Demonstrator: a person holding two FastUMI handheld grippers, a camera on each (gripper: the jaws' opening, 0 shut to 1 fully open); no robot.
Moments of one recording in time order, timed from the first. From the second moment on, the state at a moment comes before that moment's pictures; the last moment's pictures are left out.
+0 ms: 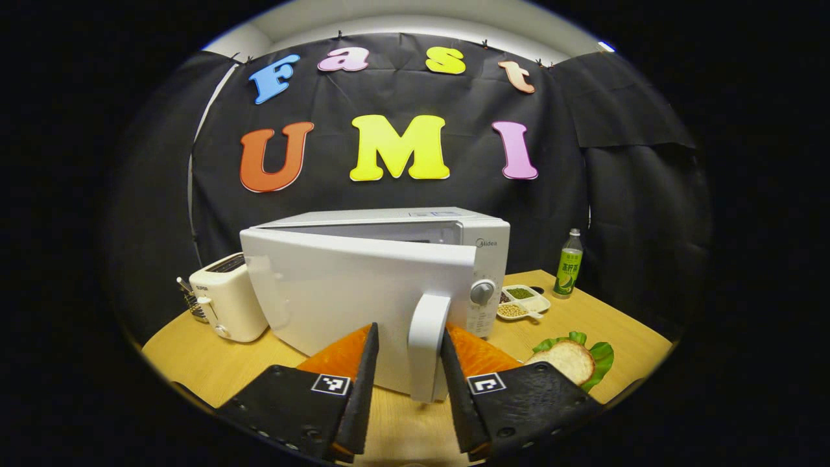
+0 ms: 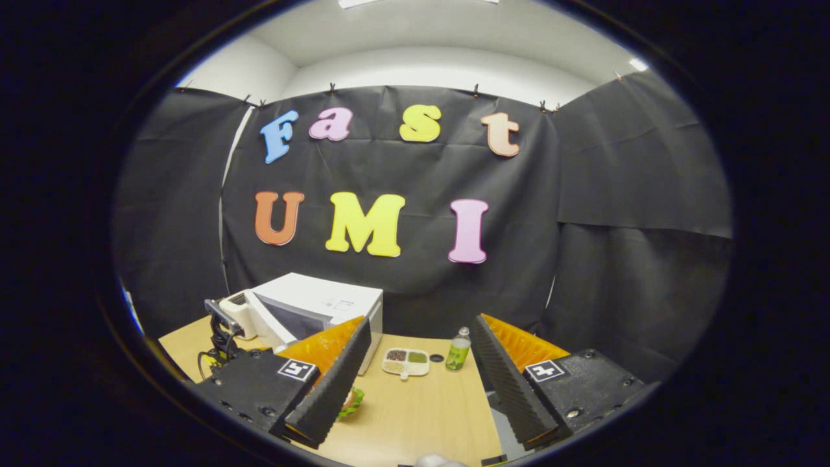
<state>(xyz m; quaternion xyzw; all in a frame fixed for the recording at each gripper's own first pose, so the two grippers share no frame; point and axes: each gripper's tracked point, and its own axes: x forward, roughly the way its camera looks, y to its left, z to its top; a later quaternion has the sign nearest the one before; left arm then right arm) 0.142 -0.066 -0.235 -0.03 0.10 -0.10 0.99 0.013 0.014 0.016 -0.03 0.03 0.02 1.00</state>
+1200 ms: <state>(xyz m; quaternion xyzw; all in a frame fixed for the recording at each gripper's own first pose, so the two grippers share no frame) 0.012 0.147 -0.255 0.01 0.15 0.05 0.99 -0.018 0.089 -0.035 -0.01 0.06 0.08 0.99</state>
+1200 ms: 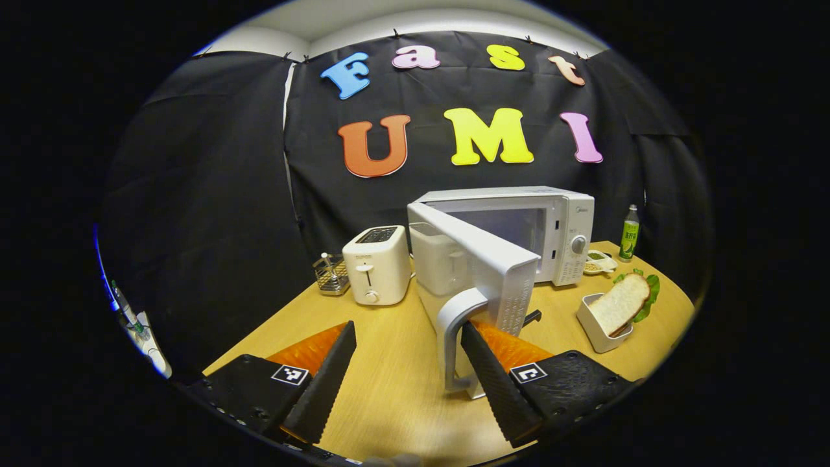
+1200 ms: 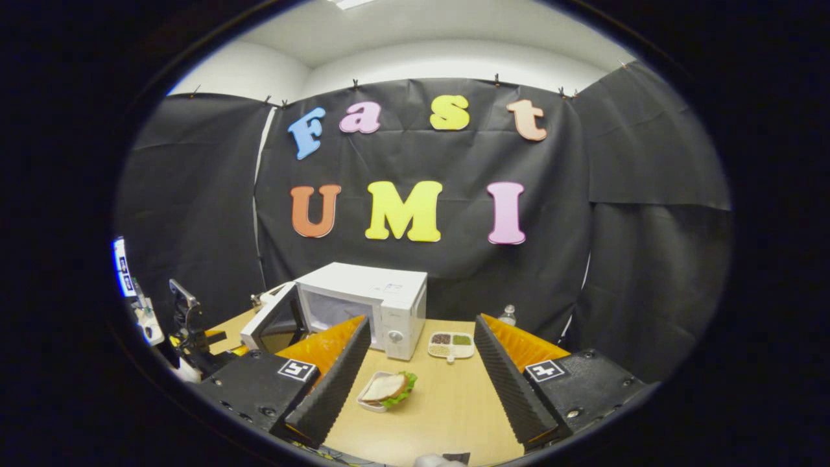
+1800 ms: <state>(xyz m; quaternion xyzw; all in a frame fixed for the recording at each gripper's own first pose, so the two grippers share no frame) -0.034 0.196 -0.208 0.03 0.13 0.08 0.99 0.021 0.095 -0.144 0.01 0.15 0.11 0.98</state>
